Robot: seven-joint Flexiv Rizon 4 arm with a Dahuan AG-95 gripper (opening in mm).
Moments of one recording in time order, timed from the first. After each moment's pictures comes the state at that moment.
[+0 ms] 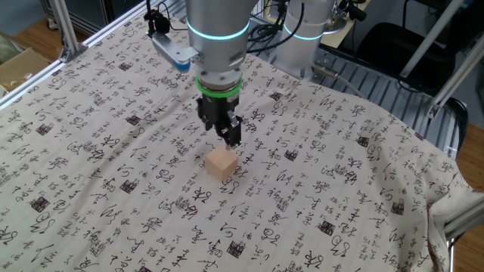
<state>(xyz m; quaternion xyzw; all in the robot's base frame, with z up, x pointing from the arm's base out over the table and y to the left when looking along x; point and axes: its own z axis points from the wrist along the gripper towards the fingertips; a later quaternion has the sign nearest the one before) 0.506 -0.039 0.103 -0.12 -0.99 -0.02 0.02</state>
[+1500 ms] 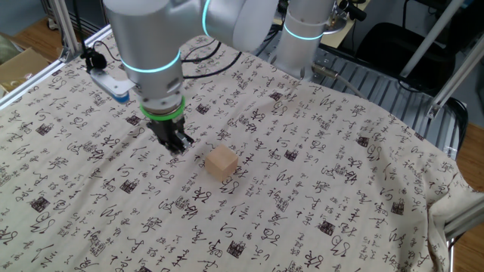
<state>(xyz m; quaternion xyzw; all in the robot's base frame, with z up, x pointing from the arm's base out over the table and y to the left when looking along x) 0.539 -0.096 0.043 -0.09 -0.99 -0.04 0.04</state>
